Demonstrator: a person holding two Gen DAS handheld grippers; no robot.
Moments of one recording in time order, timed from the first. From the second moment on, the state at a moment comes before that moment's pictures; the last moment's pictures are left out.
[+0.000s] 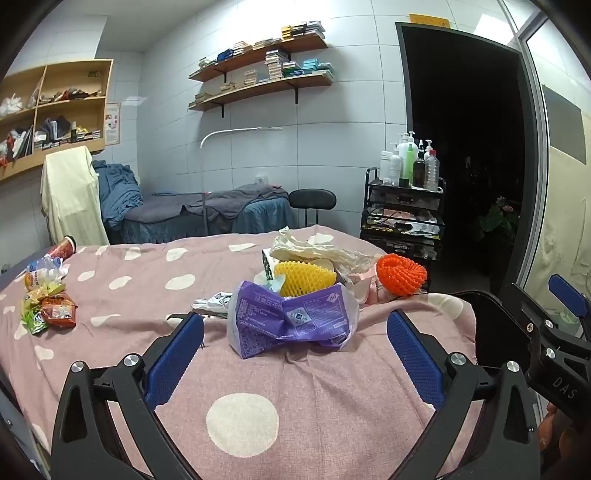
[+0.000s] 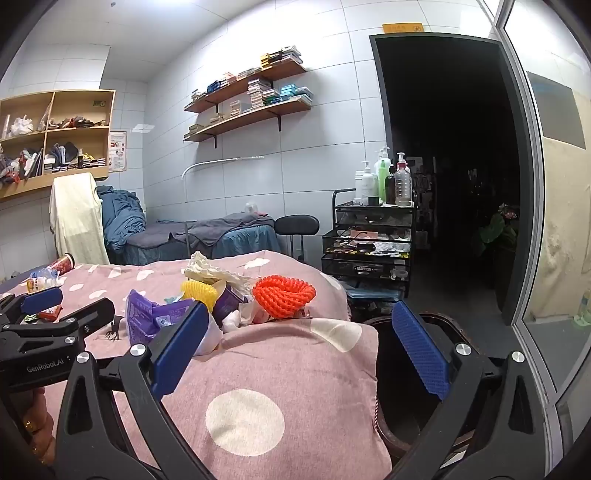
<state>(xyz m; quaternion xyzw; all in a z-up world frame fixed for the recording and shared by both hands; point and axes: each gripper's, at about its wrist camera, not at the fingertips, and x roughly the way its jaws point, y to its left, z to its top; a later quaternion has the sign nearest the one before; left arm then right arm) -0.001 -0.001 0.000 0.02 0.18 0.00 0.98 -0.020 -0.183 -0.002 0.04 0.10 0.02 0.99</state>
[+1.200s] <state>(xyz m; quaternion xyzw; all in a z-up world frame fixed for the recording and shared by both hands) -0.002 -0.001 -0.002 0.01 0.18 0.00 0.98 -0.016 -0.183 -0.008 0.05 0.11 0.03 0.99</state>
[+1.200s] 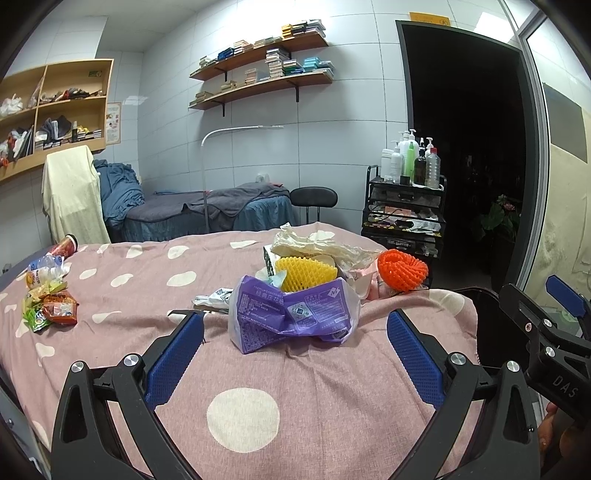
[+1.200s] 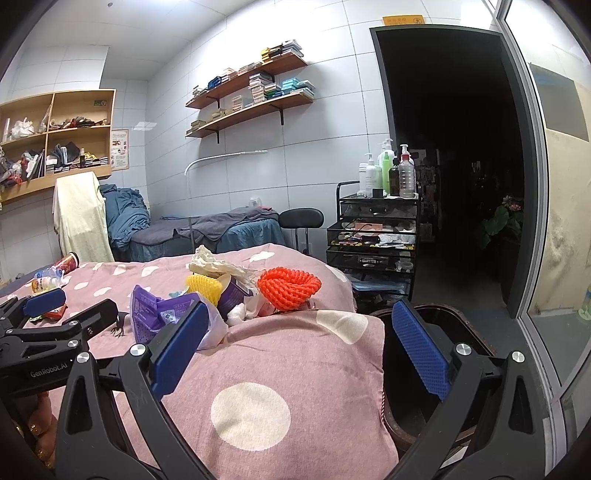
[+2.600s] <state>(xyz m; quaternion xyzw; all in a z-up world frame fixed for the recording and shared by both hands) 0.001 0.002 -0.008 0.01 0.19 0.00 0.98 -0.016 -0.181 -0.011 0.05 0.12 0.03 0.99</state>
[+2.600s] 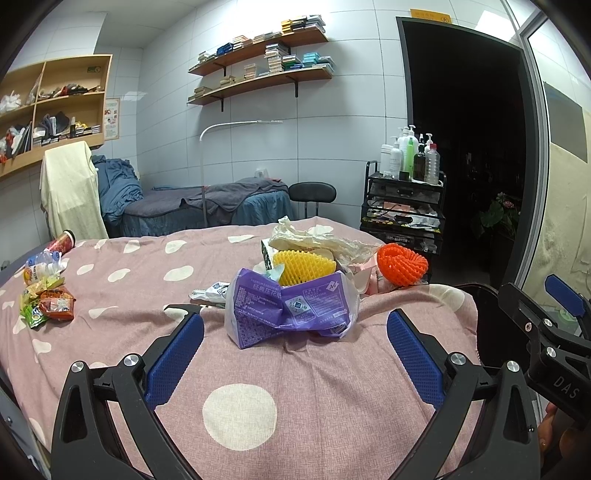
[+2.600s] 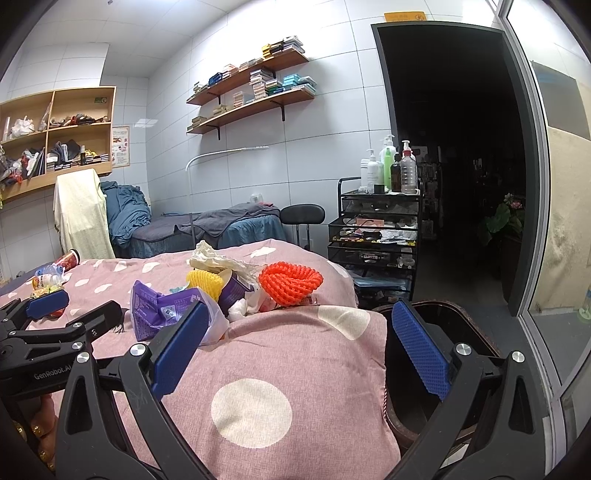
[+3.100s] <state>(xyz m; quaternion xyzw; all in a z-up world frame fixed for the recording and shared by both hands) 0.006 -0.001 -0.022 0.01 0.21 -0.01 0.98 -0.006 -0.181 -0.016 0.05 0.14 0.03 0.99</state>
